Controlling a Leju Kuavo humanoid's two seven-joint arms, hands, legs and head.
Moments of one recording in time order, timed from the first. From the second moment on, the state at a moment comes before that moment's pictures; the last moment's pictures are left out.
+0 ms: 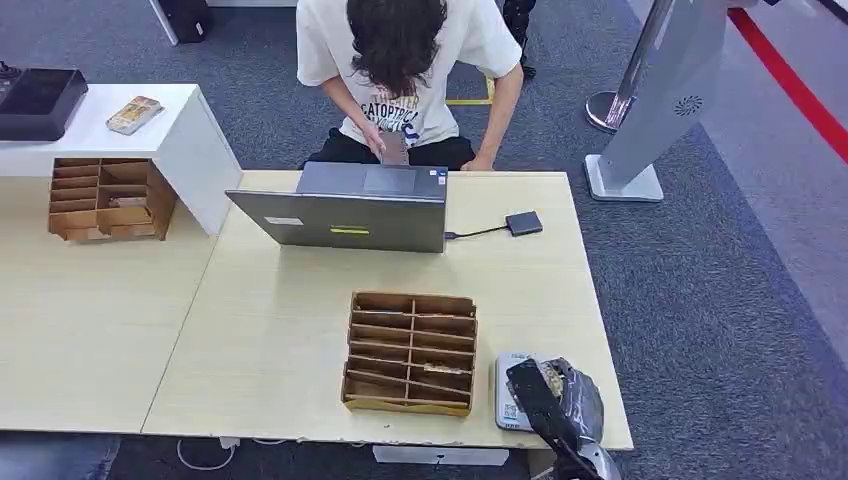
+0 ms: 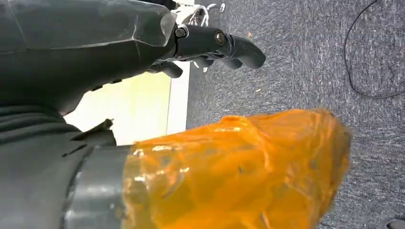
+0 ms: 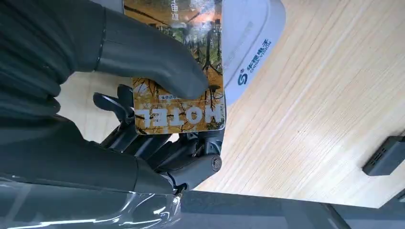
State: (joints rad) left arm -0.10 -0.02 -1.53 0.00 1.31 0.26 0.35; right arm 0.06 0.01 0.32 -1.32 0.65 -0.43 0.19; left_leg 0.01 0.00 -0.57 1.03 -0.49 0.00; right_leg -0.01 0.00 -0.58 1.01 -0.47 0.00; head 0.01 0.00
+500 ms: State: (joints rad) left arm -0.10 -0.02 -1.54 0.00 1.32 0.26 0.34; right arm 0.06 0.01 0.32 -1.32 0.66 -0.42 0.19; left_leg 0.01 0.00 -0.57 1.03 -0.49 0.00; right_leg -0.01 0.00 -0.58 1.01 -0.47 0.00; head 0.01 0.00
